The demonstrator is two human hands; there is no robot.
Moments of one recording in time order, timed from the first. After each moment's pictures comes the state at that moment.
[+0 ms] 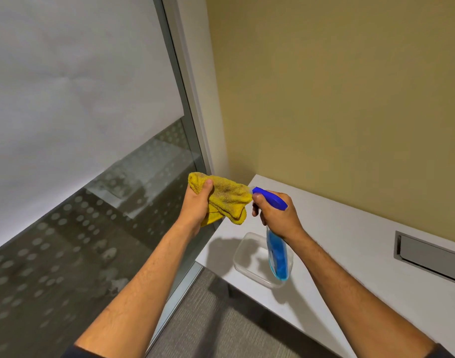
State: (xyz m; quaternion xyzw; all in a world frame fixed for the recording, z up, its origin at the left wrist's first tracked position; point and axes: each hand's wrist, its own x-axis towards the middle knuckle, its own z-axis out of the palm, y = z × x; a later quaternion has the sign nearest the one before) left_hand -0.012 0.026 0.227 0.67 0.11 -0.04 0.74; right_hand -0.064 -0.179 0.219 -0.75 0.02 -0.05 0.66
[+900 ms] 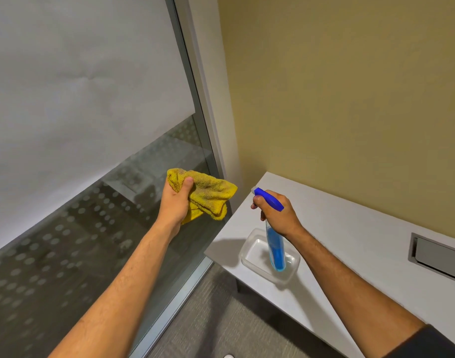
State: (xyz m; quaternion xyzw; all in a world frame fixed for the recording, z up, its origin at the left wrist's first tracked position) left_hand -0.043 0.070 0.251 0.71 0.13 0.07 0.69; right_hand -0.050 -0.183 0.181 -0.75 0.01 0.01 0.66
